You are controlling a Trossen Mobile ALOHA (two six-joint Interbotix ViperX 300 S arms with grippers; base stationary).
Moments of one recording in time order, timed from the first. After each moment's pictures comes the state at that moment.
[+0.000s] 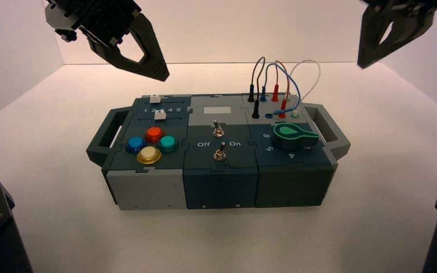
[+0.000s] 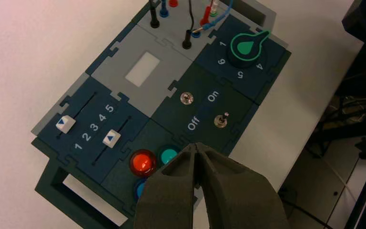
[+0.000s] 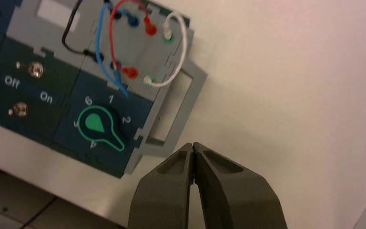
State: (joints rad) left arm -0.94 -0.65 1.10 -0.09 0.48 0.04; right arm 0.41 -0.57 0.94 0.00 0.90 -0.05
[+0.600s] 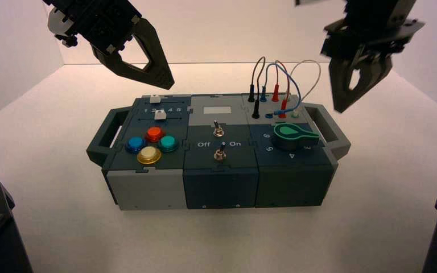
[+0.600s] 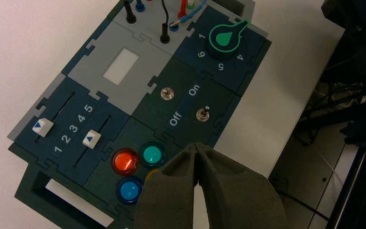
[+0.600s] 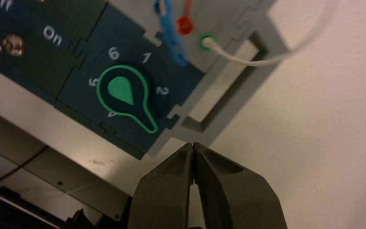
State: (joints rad) left arm -1.00 -0.65 1.10 -0.10 0.49 0.04; right arm 0.58 -0.34 0.94 0.02 0.89 -0.07
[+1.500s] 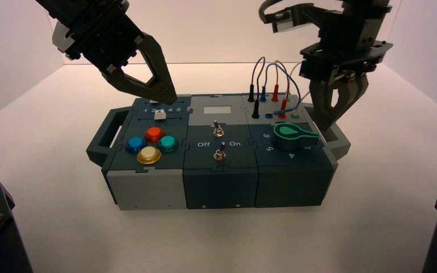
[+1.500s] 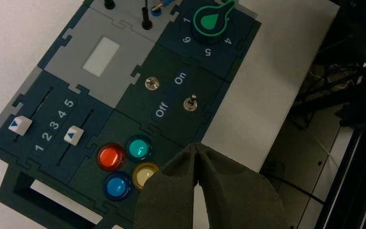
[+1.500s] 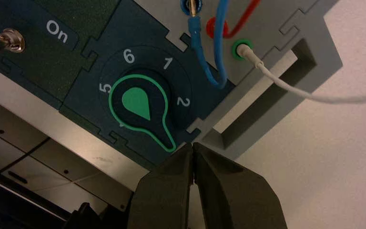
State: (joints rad) left arm -1.06 -0.61 1.10 -0.10 0.50 0.04; right arm 0.61 -0.18 0.89 0.07 0.87 -0.11
